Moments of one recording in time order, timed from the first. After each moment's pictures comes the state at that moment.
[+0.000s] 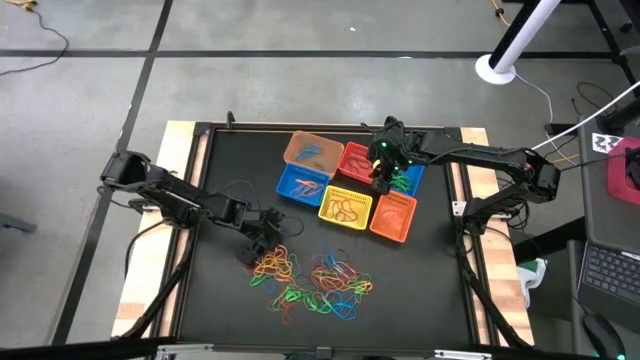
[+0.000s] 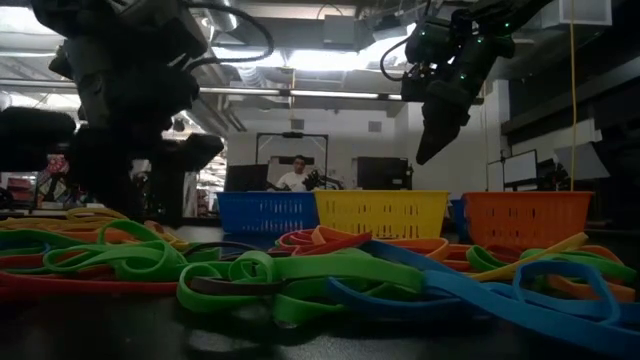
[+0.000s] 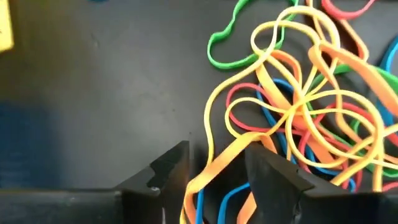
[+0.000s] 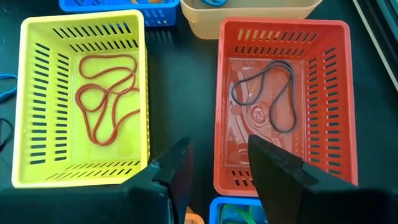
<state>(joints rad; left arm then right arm) -0.17 1.46 0.58 -0.16 0.06 0.37 -0.44 1.42 1.04 -0.65 -0.10 -0.10</state>
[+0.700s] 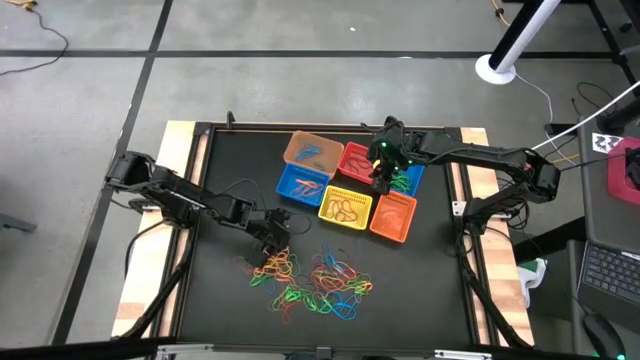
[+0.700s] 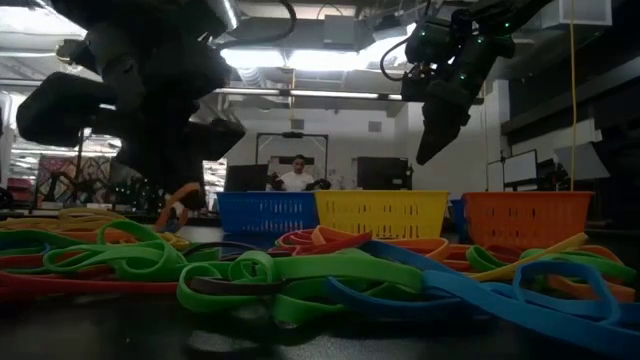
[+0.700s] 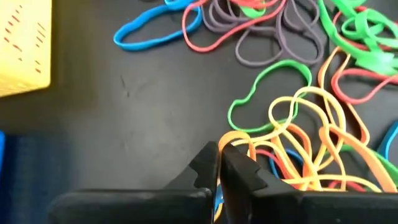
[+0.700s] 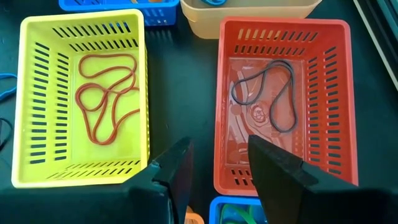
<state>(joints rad) -0.17 1.49 0.67 -0.12 0.06 0.26 -0.44 1.42 1.04 -0.66 -0.10 -0.10</state>
